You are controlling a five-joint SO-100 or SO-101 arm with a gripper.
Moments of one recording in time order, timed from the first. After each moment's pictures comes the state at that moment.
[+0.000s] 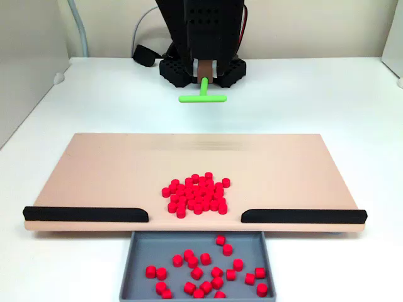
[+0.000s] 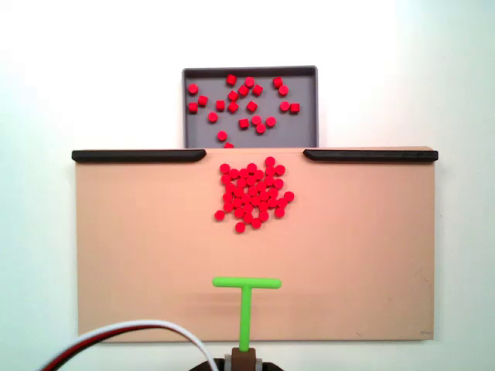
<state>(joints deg) 0.6 101.2 97.9 91.6 -85.1</state>
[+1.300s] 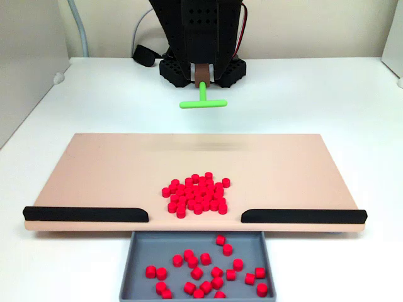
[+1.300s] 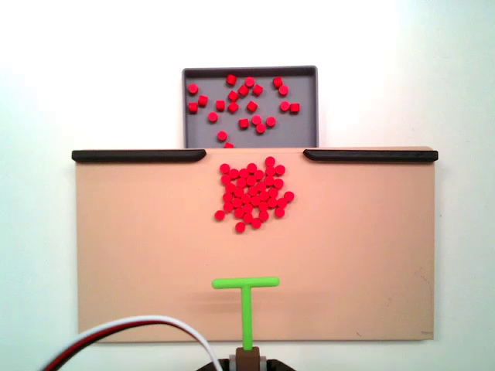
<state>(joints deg) 1.5 99.7 97.9 91.6 -90.1</state>
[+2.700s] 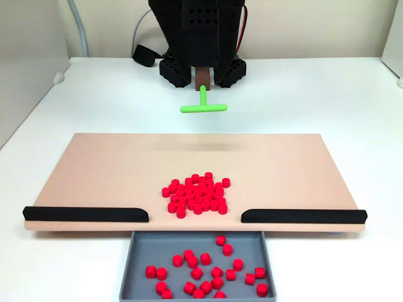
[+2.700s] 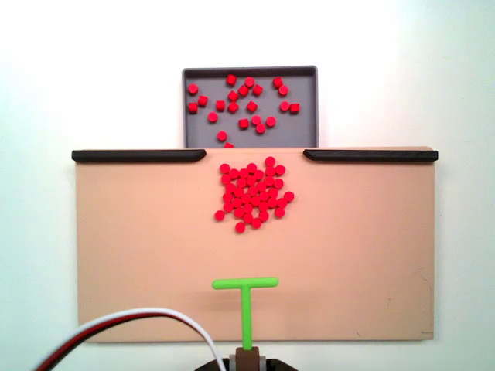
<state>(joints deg) 1.5 98.3 97.9 91.6 -90.1</state>
